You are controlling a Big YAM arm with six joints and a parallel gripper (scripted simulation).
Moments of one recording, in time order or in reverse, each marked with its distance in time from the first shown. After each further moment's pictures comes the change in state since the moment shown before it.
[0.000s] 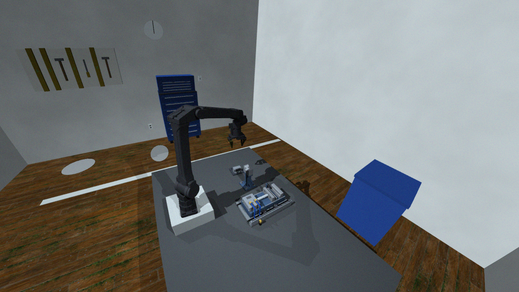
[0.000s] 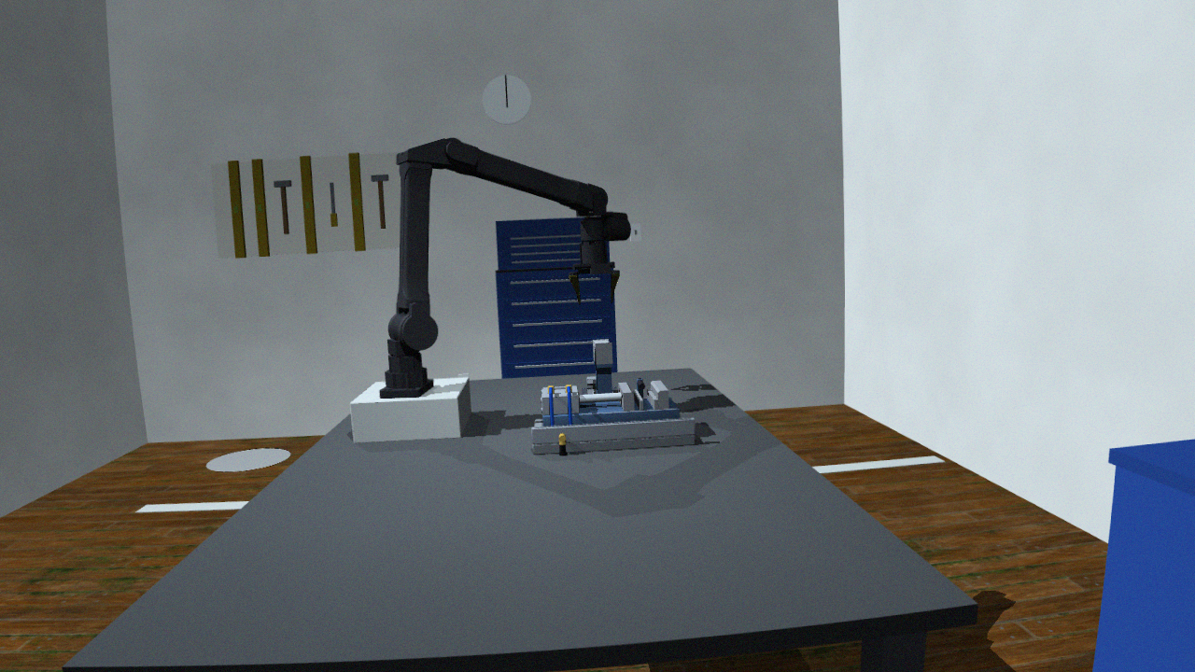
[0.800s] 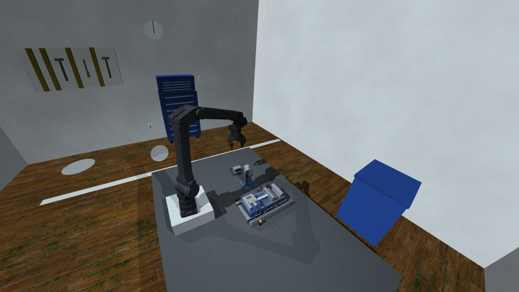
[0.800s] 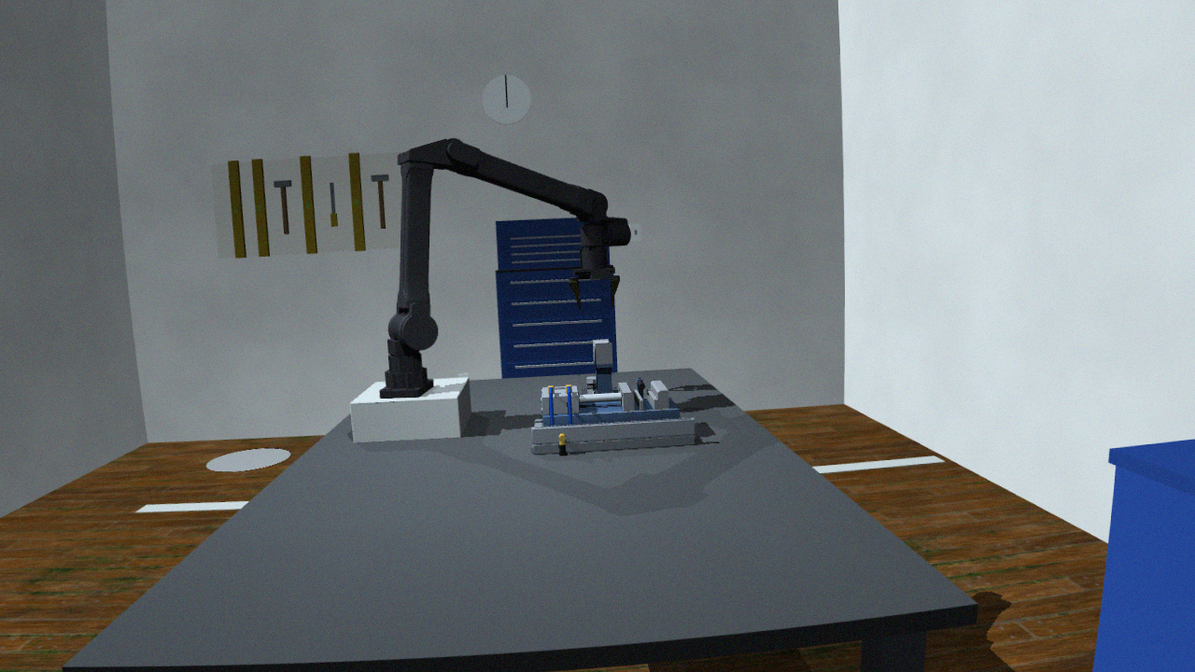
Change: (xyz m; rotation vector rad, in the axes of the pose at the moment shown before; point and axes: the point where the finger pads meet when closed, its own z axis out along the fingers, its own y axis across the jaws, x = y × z) arm 0.000 0.000 0.013 0.000 0.000 0.000
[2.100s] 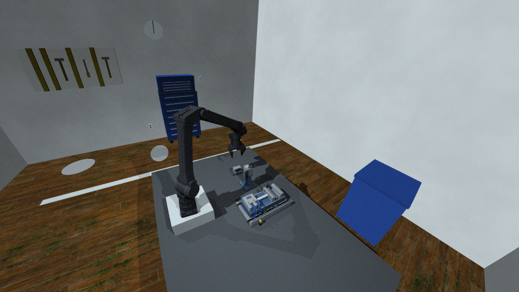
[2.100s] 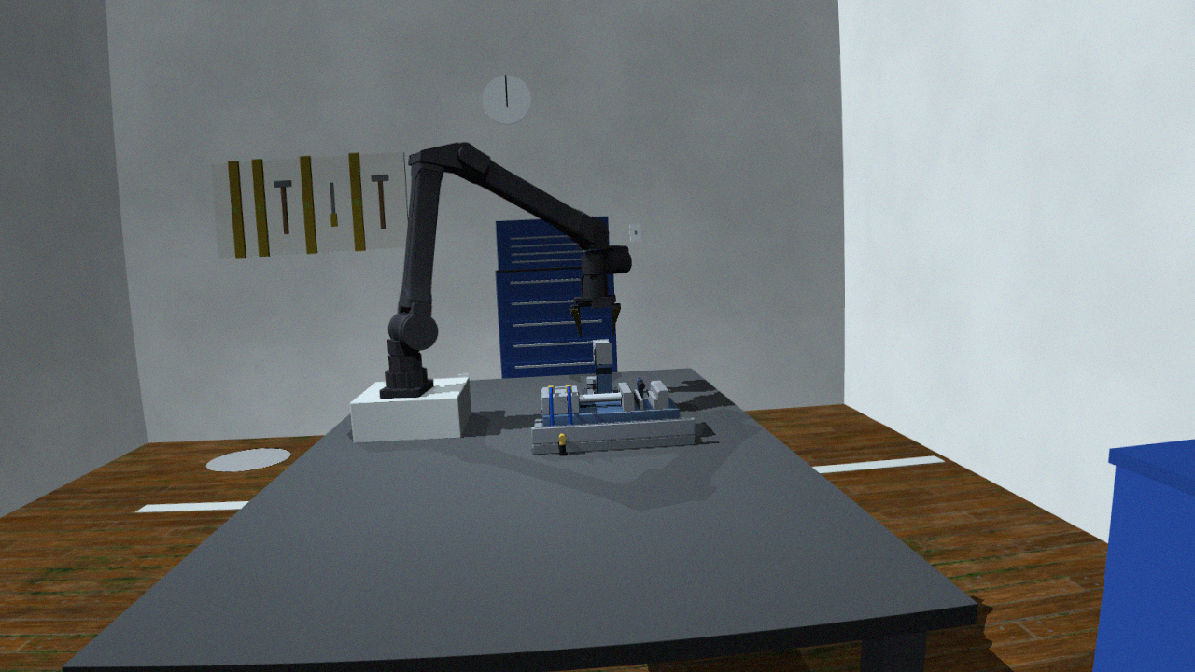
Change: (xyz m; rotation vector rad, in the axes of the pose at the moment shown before) arm 0.001 0.001 0.069 -0.001 0.000 0.000
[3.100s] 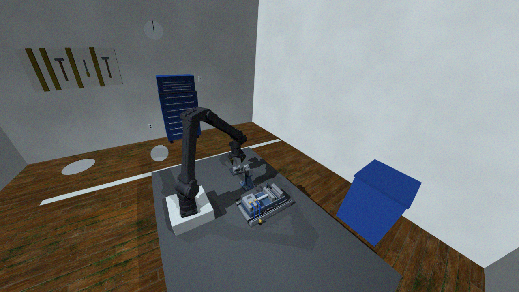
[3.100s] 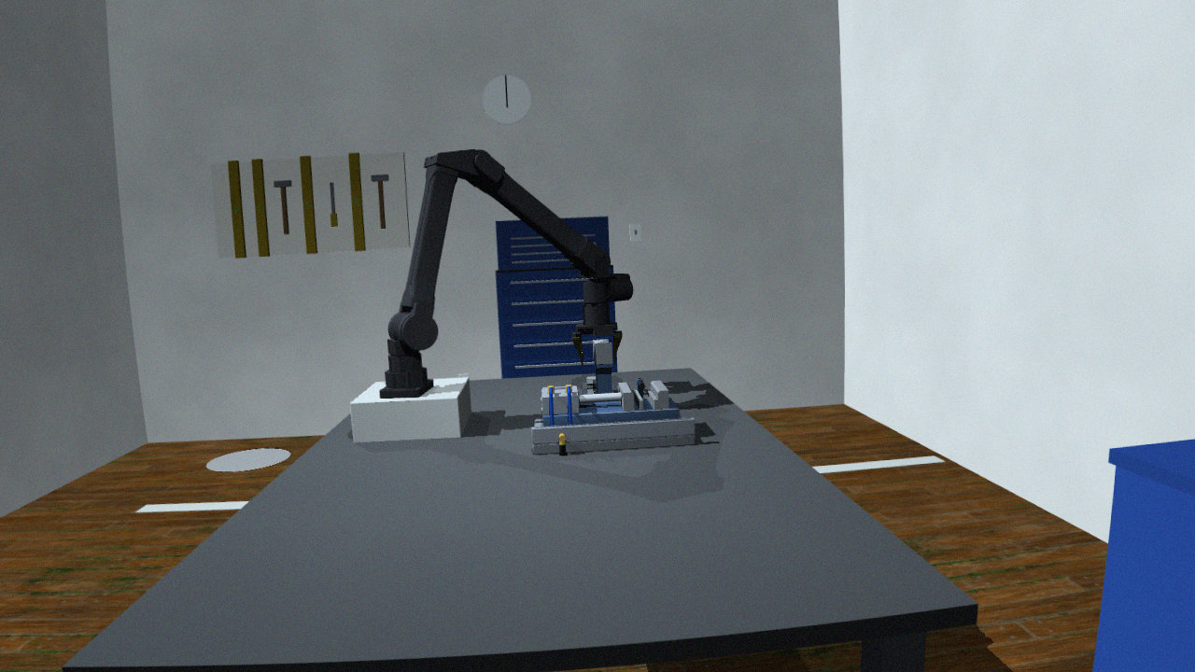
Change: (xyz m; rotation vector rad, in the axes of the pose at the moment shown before) arm -0.001 -0.001 0.069 -0.001 0.001 0.000
